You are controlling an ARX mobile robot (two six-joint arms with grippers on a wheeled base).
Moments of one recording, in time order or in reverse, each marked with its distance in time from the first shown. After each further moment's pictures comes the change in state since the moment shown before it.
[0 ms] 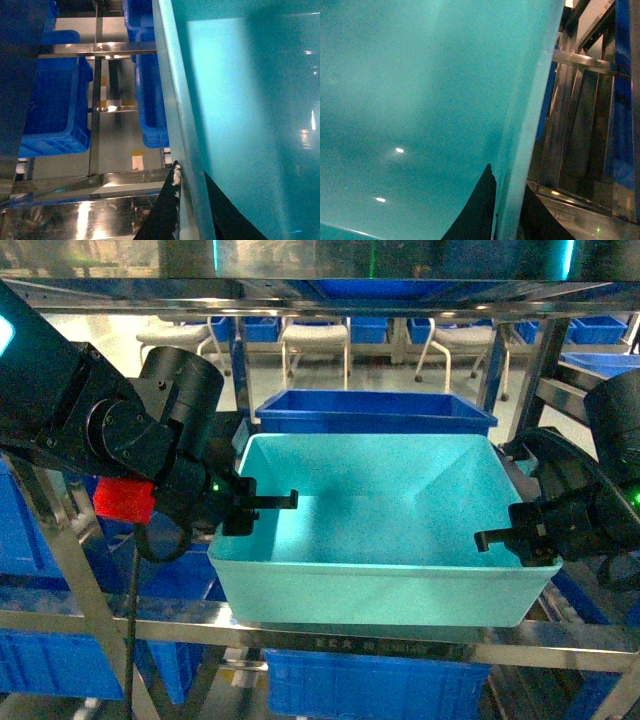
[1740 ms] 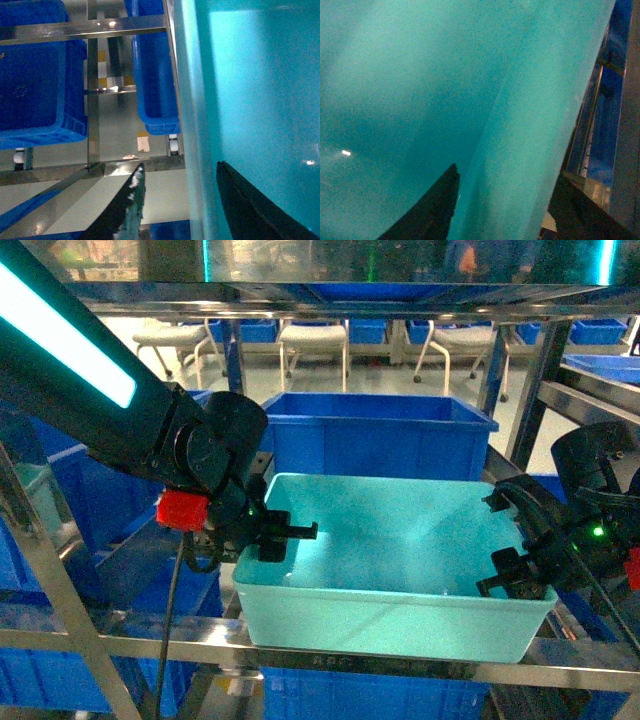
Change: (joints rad) left arm -0.033 0.238 0.291 -0.227 -0.023 0.000; right arm -0.014 0.200 0.154 -0.087 0.066 -0.160
